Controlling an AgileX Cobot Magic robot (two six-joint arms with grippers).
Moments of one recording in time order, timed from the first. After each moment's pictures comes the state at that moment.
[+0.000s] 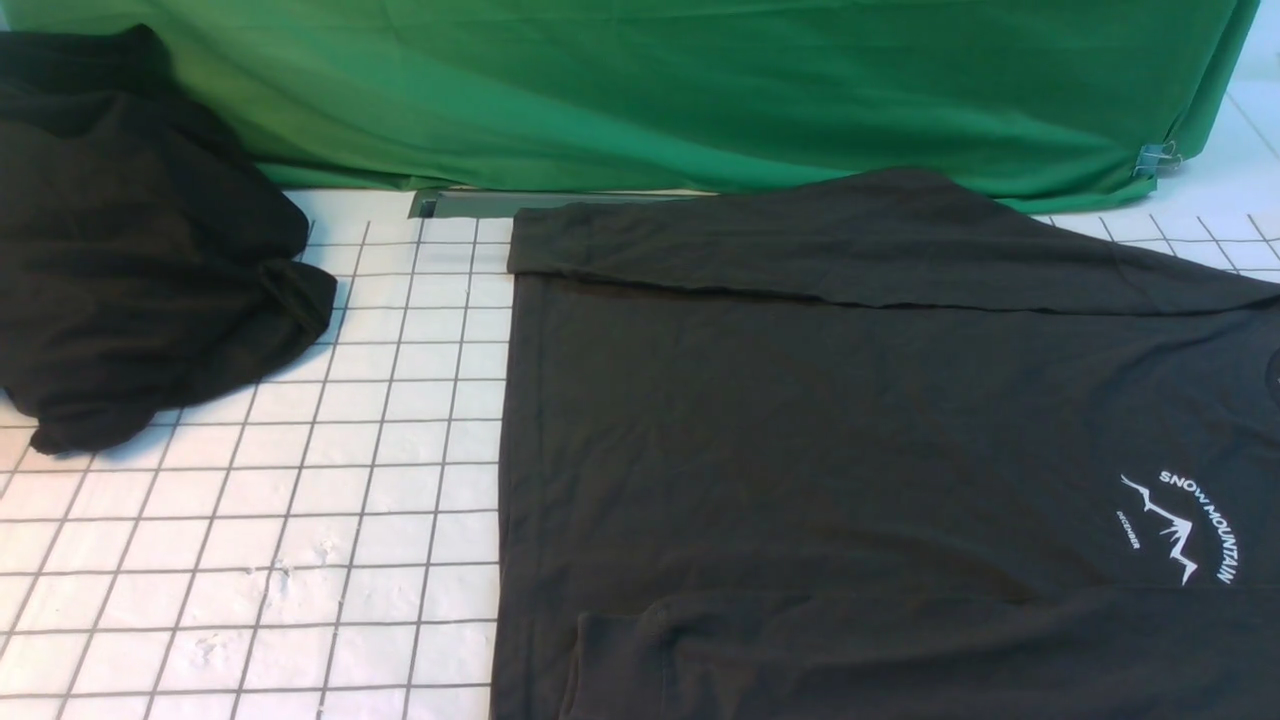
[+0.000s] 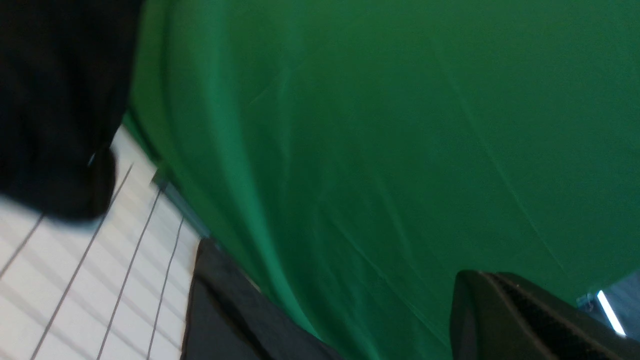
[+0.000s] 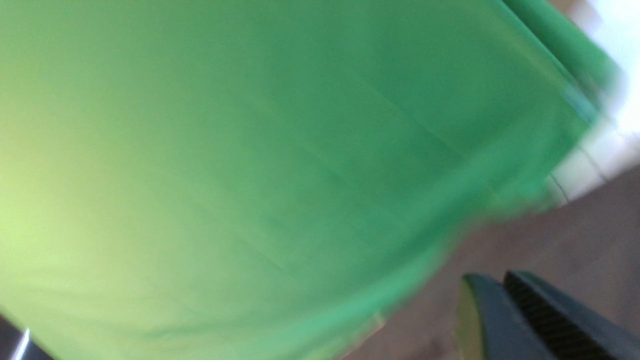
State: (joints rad) right arm 0.09 0.03 -0.22 0.27 0.02 0.49; left arm 0.01 0.08 -0.29 -0.68 0.14 -0.23
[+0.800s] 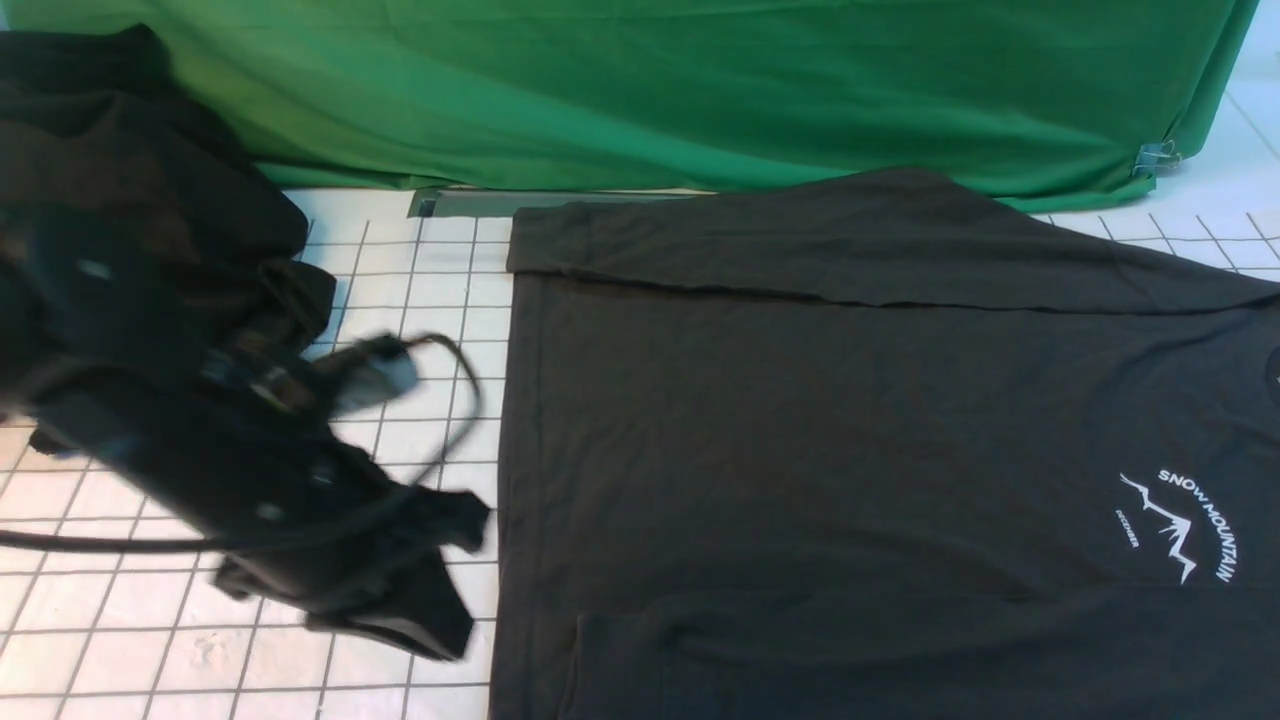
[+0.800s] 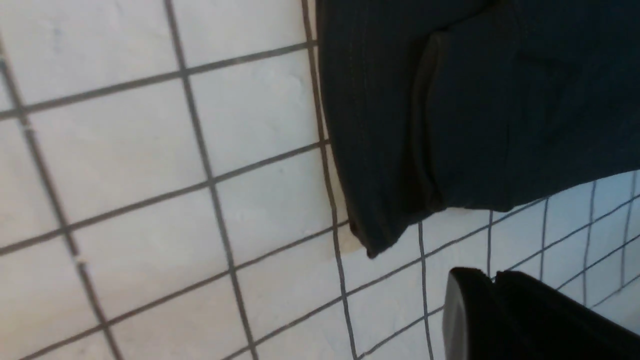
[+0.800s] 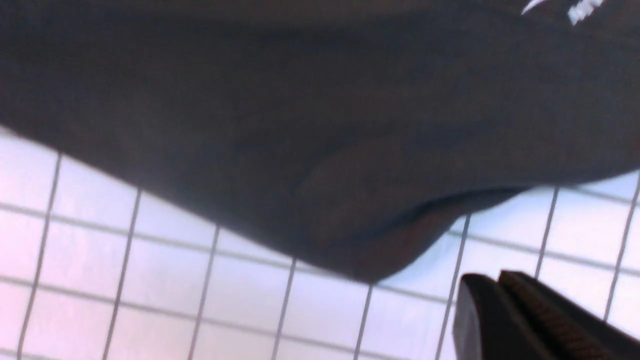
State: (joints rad) right arm 0.15 0.84 -0.73 0.04 1.07 -0.07; left arm -0.30 1.51 -0.92 -0.53 0.97 0.10
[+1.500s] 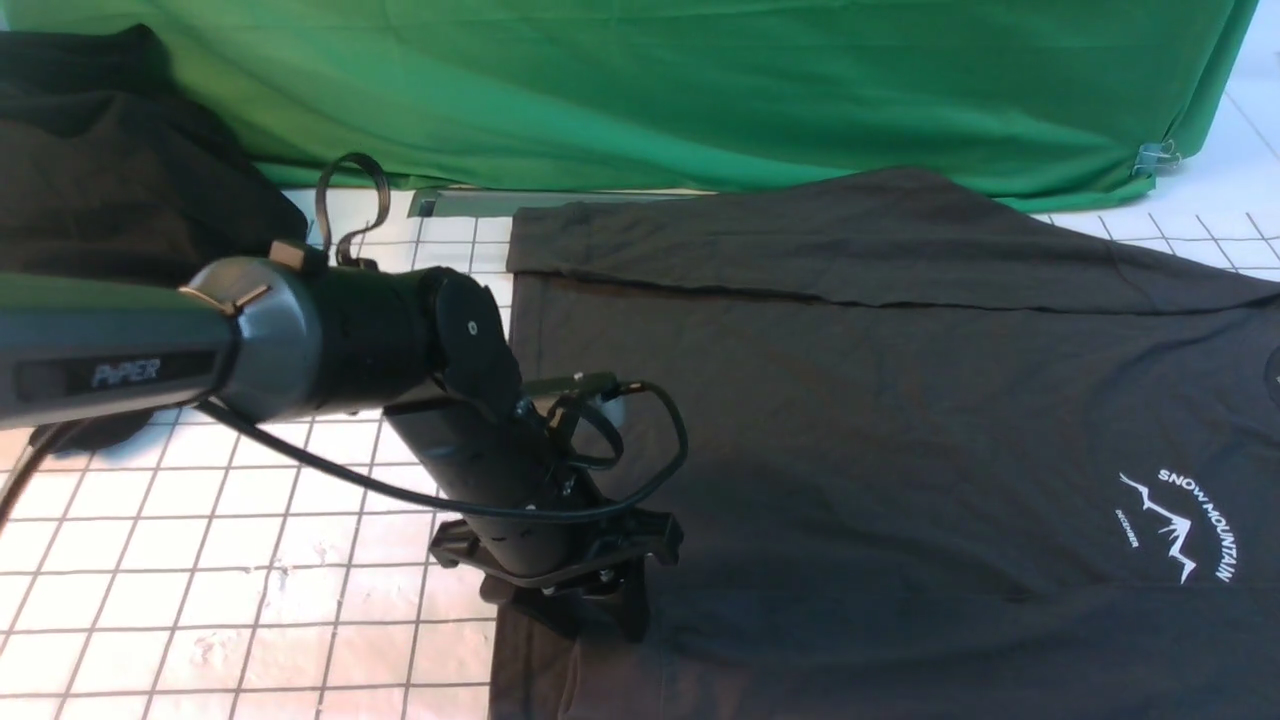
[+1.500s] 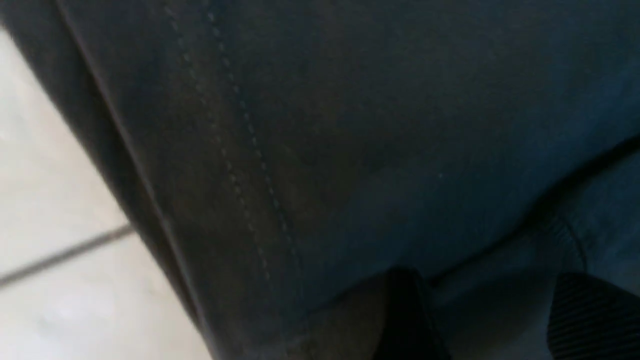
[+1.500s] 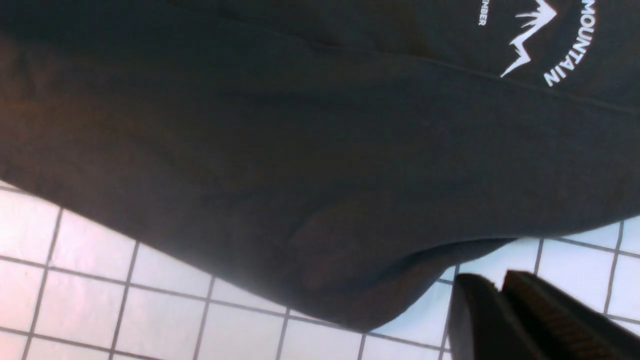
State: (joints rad) right arm 0.15 0.84 -0.73 0.04 1.02 -0.07; left arm -0.50 1.90 -1.16 -0.46 0.78 0.04
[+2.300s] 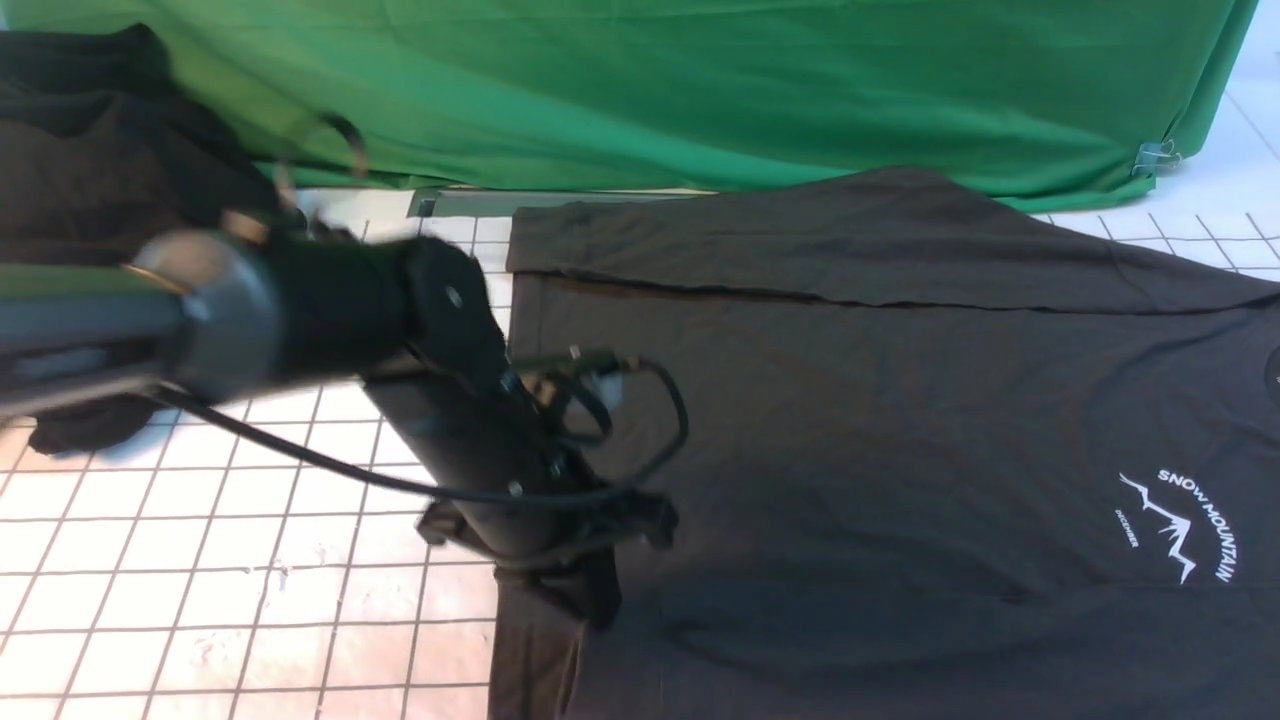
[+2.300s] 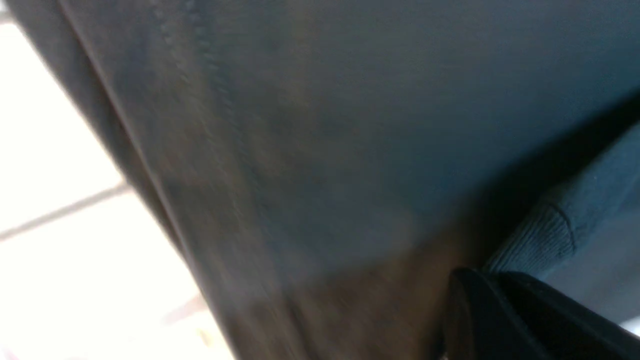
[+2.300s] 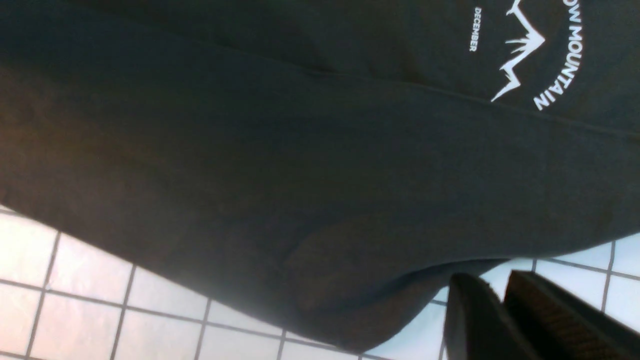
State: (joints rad) right arm 0.15 0.84 -0.73 0.04 0.98 -0.07; left arm -0.49 1.78 -1.17 -0.44 0.88 0.01
